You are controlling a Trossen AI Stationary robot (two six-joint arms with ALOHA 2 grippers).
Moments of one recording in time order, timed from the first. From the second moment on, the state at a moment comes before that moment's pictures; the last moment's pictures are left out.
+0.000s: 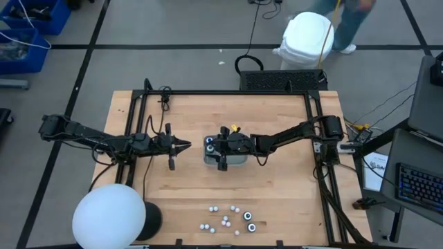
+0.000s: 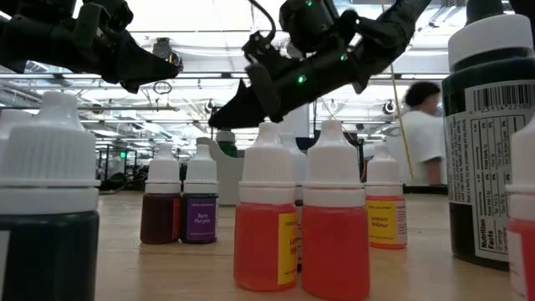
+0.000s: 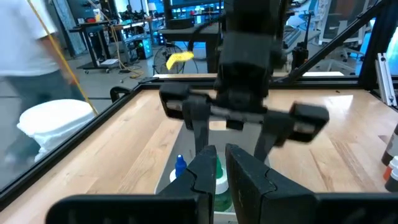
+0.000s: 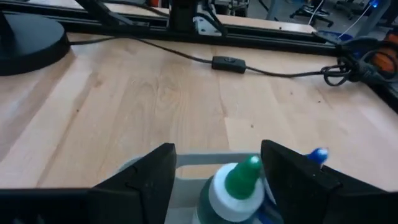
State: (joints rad) left arm -0.13 0.87 0.22 0.55 -0.29 0.02; right arm 0.01 1.92 1.05 0.49 0.10 -0.08
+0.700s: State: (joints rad) left arm -0.13 0.87 0.22 0.53 -0.29 0.02; right arm 0.29 1.02 0.81 -0.04 0.31 -0.08
